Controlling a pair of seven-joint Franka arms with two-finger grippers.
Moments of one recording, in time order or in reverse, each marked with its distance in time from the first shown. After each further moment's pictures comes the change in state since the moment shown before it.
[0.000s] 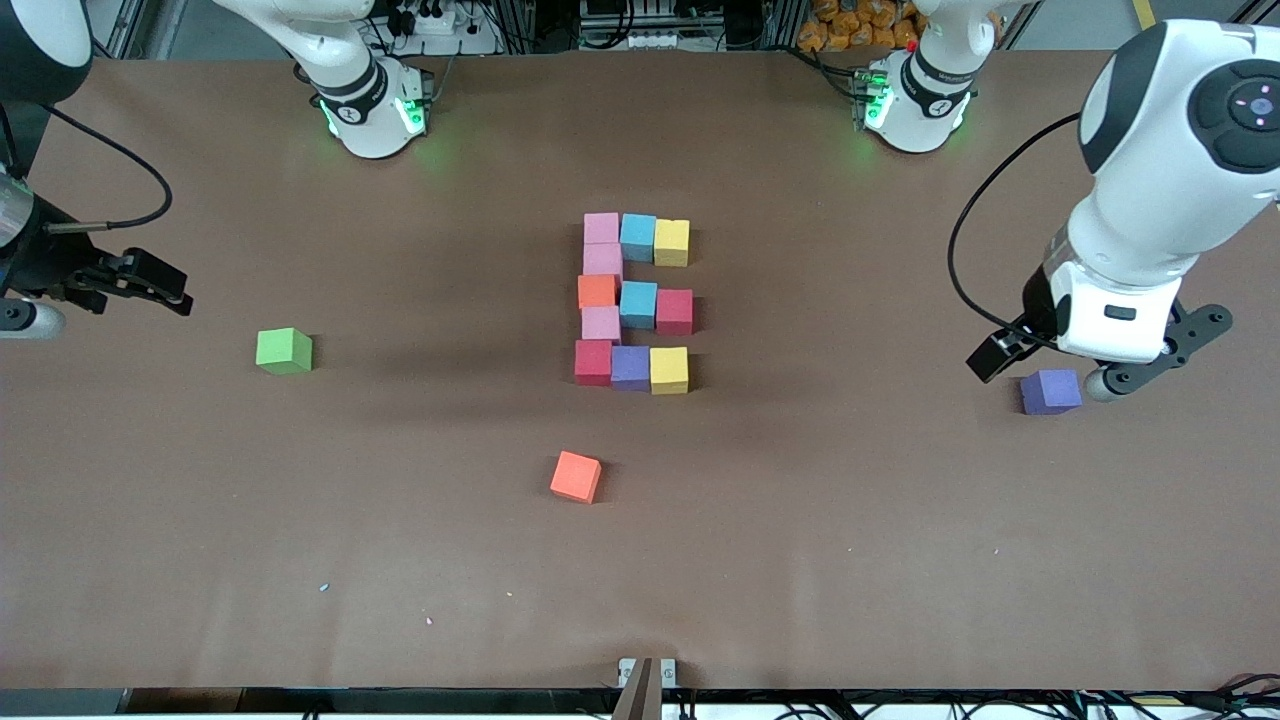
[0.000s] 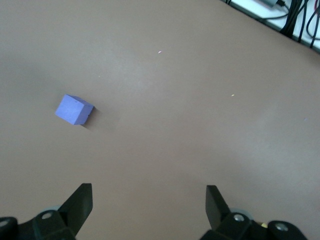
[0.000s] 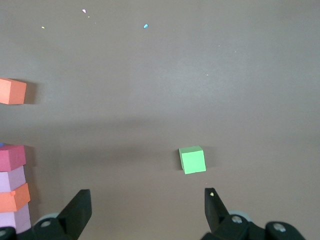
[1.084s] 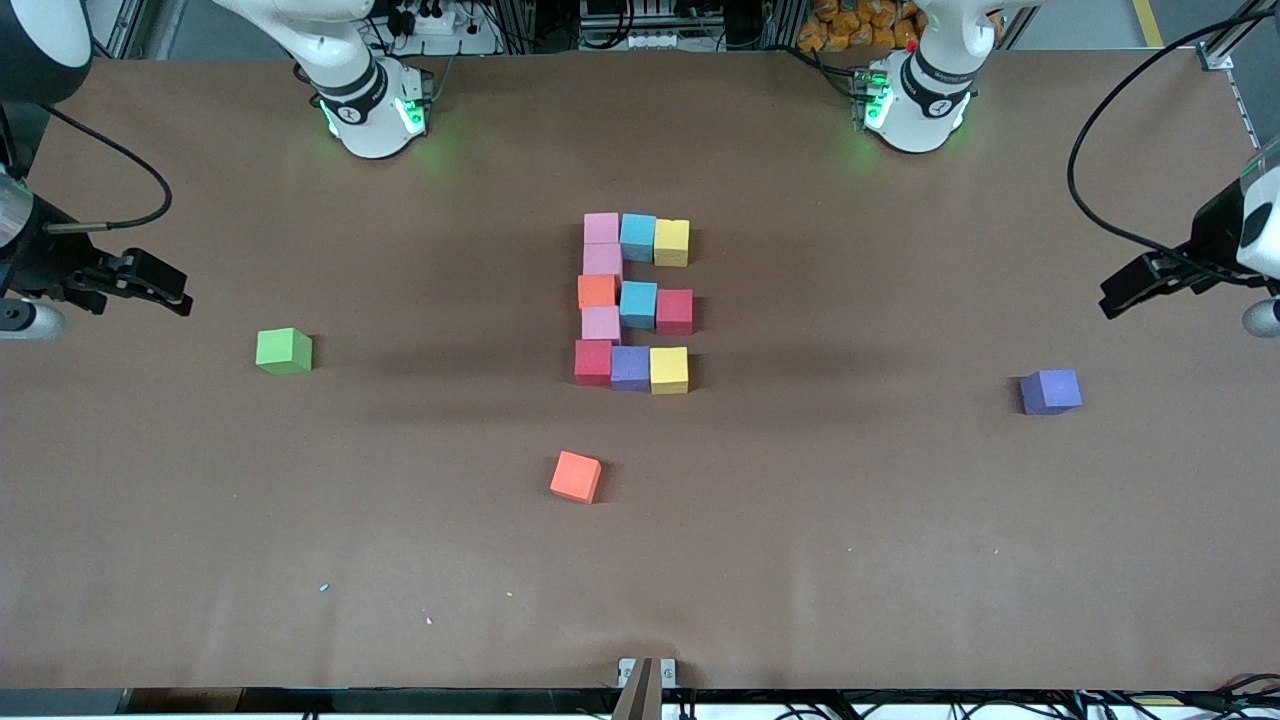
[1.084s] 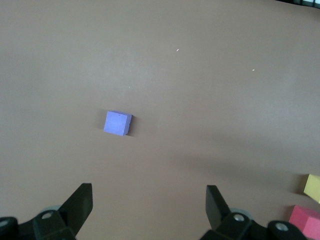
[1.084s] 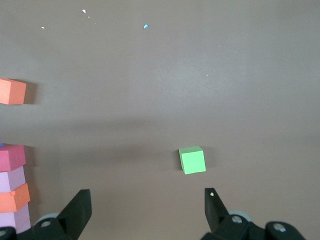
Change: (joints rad) left arm -0.161 -0.152 0.388 -0.003 -0.144 -0.103 0.522; right arm 0.000 0.001 0.000 0.002 -0.001 0.000 0.000
